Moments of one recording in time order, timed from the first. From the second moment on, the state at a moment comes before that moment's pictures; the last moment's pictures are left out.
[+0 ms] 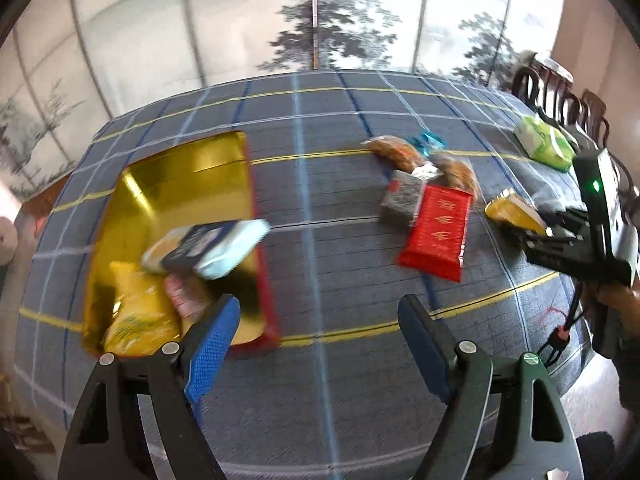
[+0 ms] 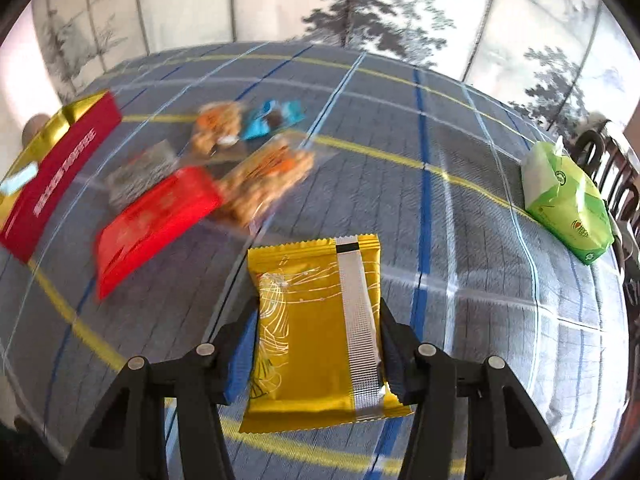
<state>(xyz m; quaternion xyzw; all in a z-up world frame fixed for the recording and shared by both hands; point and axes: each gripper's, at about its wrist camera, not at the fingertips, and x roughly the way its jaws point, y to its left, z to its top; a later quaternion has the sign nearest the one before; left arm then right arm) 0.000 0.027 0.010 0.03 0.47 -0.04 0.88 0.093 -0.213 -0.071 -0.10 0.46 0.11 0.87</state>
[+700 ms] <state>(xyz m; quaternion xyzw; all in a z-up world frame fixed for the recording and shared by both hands) 0.057 -0.058 -0.026 0.07 0.47 -0.14 0.87 0.135 -0.259 -0.077 -0.05 0.42 0.08 0.90</state>
